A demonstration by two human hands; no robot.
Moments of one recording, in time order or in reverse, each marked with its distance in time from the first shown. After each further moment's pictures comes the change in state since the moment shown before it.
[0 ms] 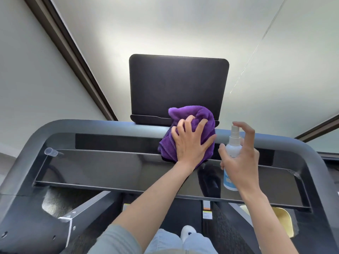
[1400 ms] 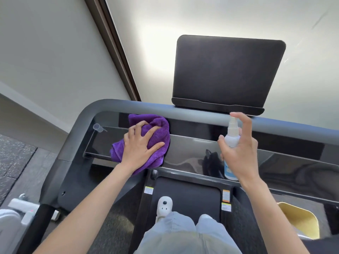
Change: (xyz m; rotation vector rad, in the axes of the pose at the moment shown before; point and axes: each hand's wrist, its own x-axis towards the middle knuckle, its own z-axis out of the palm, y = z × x) left_hand -0.074 -0.235 -0.123 0.056 -0.381 -0.138; right_hand -0.039 -0.045 0.080 0.033 -0.147 -0.051
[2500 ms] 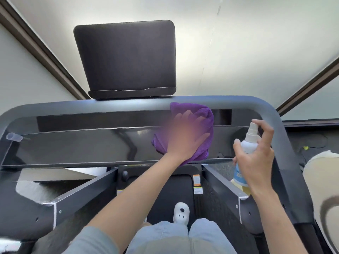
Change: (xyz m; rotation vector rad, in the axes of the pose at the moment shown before) left_hand 0.000 0.325 0.108 0.023 -0.073 0.332; right_hand -0.069 0.126 -0.192 -0.076 0.334 0.214
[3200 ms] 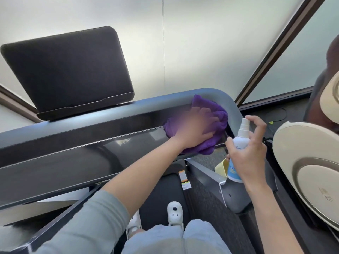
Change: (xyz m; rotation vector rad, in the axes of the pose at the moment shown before) left_hand 0.054 0.091 0.028 -0.119 -0.103 0.587; right_hand -0.011 0.024 -0.052 -0.071 0.169 0.116
